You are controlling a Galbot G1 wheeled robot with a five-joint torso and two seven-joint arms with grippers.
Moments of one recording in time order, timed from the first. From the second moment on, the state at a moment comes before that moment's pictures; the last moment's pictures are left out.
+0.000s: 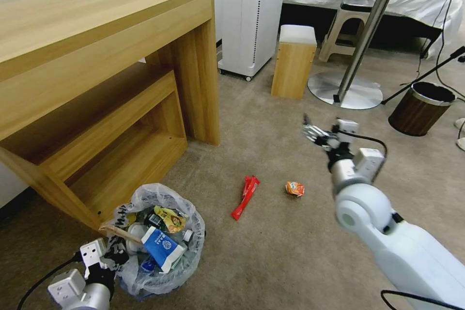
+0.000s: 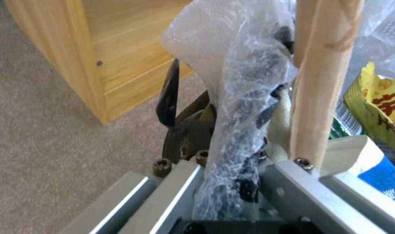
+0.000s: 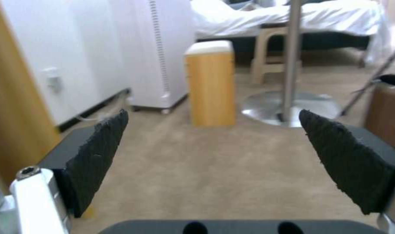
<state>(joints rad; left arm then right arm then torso) 1.84 -1.43 -0.73 -2.28 -0.56 0.38 -0.24 -1.05 0.84 0.23 2.04 0.76 -0.09 0.65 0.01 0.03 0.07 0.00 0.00</state>
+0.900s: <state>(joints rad) 1.84 -1.36 -0.74 -2.28 -0.61 0.37 -0.24 -1.33 0.91 0.38 2.06 0.58 0.05 0.57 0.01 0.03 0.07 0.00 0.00</state>
